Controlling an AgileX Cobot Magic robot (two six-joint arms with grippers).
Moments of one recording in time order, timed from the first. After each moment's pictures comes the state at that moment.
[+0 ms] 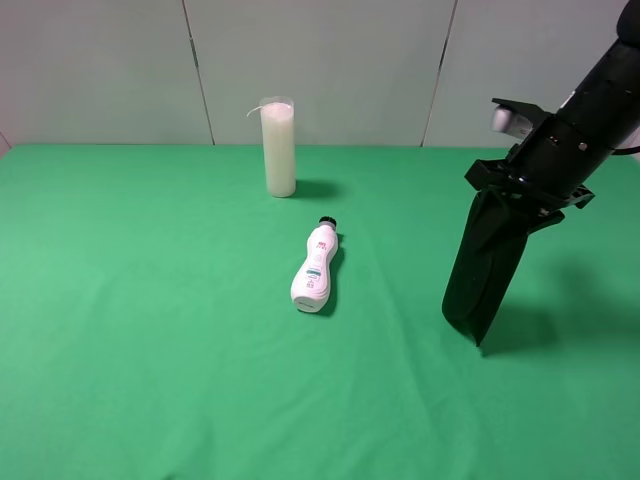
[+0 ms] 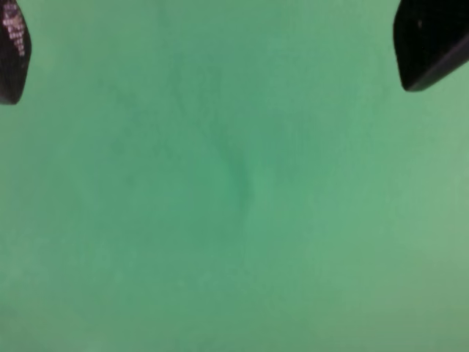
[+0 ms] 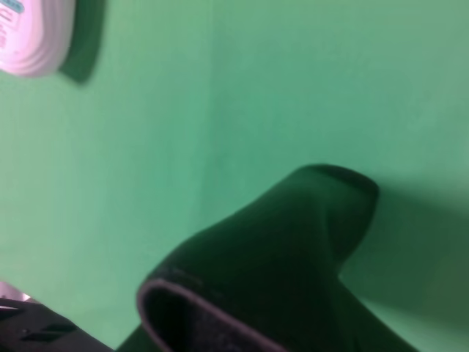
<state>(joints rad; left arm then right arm) -0.02 -0.01 -0.48 -0.05 1.07 0.12 0.13 1.68 -1.14 0.40 1.12 -0.38</state>
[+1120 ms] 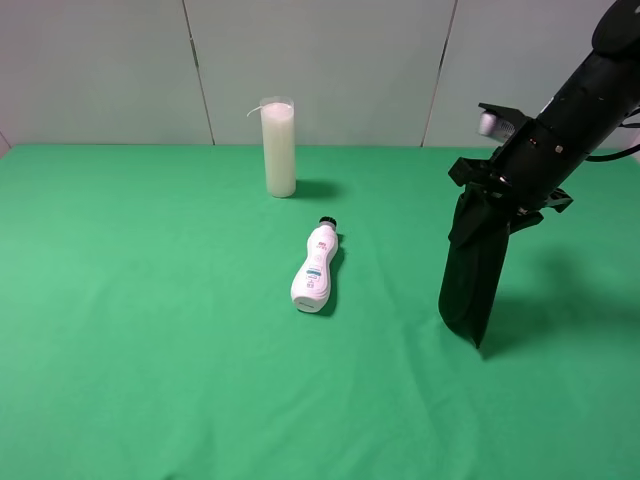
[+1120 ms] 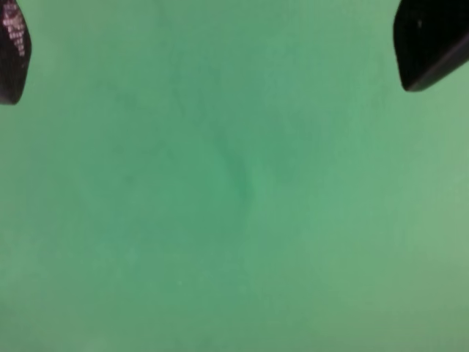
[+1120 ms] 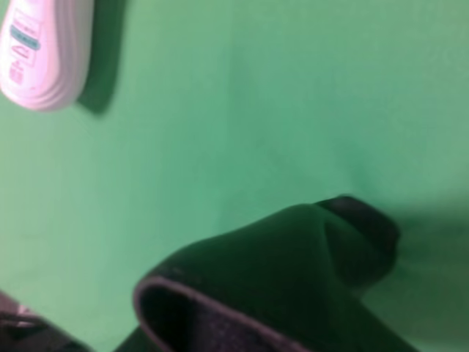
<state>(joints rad) -0.02 -0.01 -0.48 -0.05 1.06 0.12 0.13 1.74 -1.16 0.41 1.08 -0.37</state>
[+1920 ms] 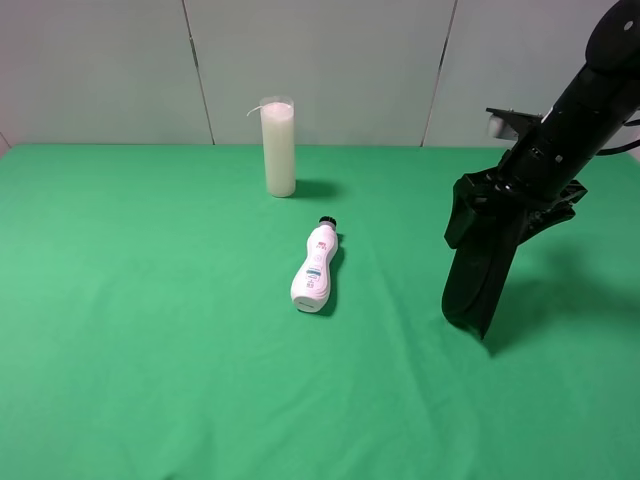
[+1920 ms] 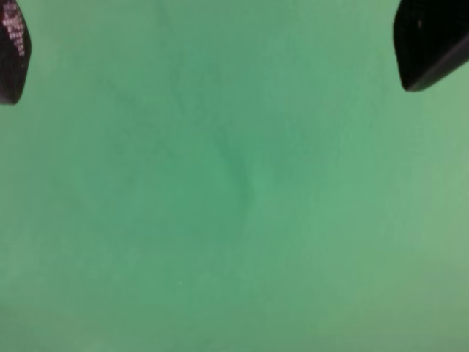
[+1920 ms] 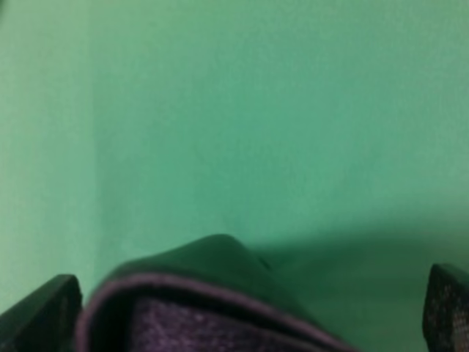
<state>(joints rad) -0.02 -0.01 -0.48 -0.05 1.06 0.12 0.13 1.74 -1.15 0.28 0.97 -0.33</state>
